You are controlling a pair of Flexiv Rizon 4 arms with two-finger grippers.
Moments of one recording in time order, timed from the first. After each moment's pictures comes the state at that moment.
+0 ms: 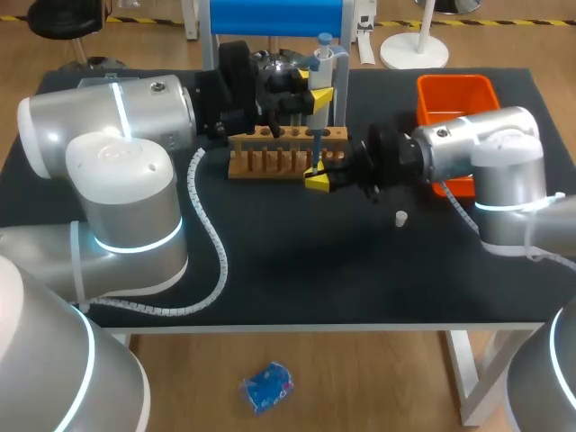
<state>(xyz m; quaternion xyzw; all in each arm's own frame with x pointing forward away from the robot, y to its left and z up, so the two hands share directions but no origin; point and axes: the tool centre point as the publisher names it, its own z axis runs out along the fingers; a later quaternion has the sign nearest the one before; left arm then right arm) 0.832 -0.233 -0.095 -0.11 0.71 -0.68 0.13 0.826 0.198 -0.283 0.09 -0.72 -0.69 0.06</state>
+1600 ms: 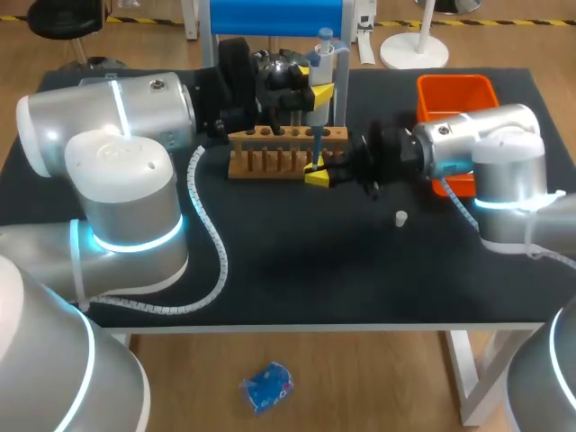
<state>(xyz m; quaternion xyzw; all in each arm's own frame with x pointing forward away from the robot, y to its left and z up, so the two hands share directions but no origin) 0.831 -0.233 -0.090 -0.11 0.71 -0.68 0.13 0.828 0.199 -0.271 0.12 -0.71 -0.69 0.04</state>
